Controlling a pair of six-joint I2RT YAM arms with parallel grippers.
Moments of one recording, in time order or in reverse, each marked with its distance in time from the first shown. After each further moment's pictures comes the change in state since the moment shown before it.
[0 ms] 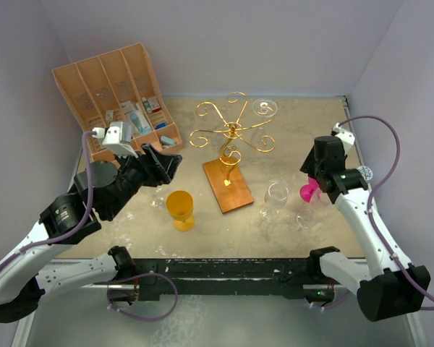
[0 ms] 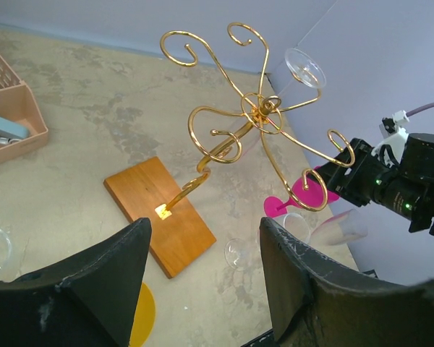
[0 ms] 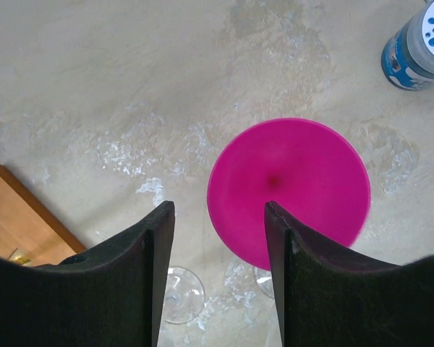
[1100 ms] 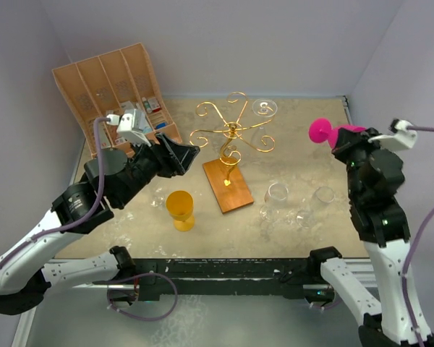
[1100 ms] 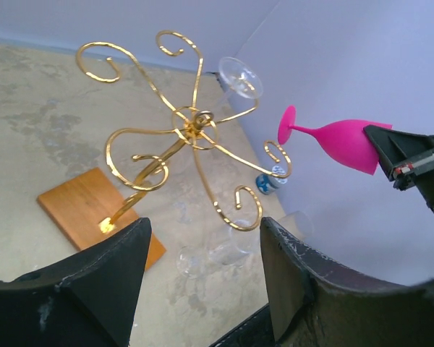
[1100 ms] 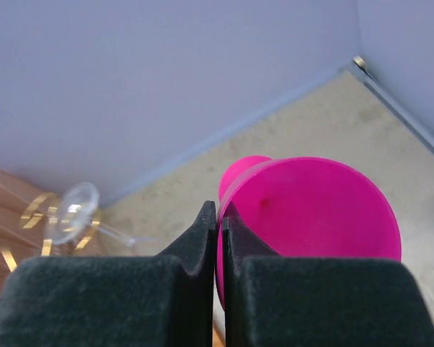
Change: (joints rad) left arm 0.000 0.101 0.072 0.079 0.097 -0.036; right arm 0.000 -0.276 0.190 0.217 0.002 -0.005
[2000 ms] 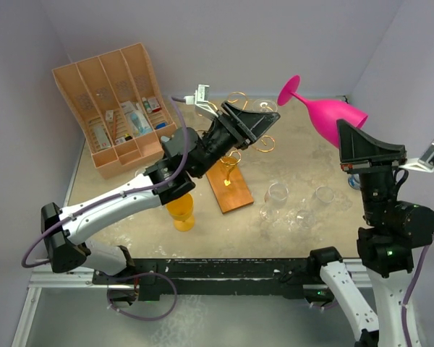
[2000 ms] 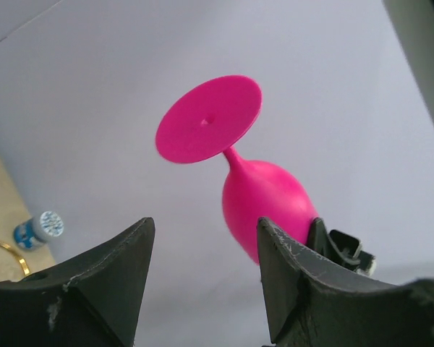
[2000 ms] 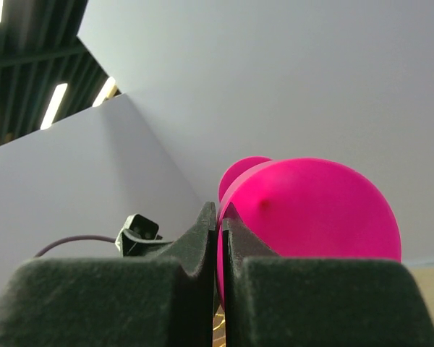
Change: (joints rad) left arm -0.069 0.507 0.092 0.799 0.204 -0.417; right arm -0.002 -0.230 -0.093 0.533 -0.446 0.282
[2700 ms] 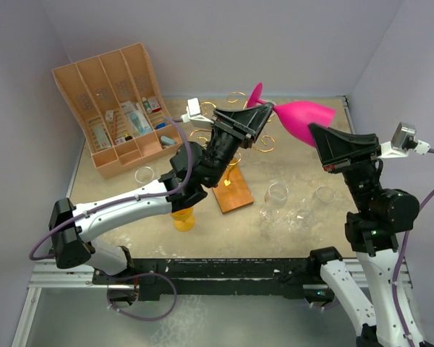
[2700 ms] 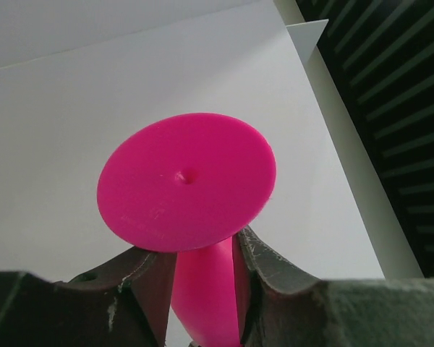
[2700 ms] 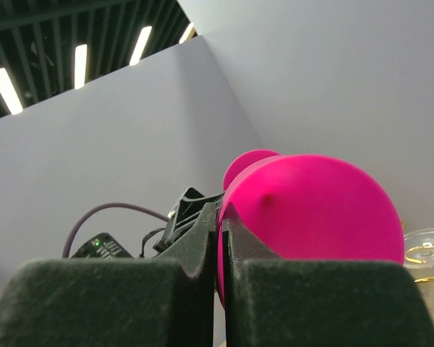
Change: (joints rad) left arm -0.088 0.057 -0.047 0.300 -0.322 -0.156; right arm 0.000 0.077 -0.127 0.293 -0.284 0.151
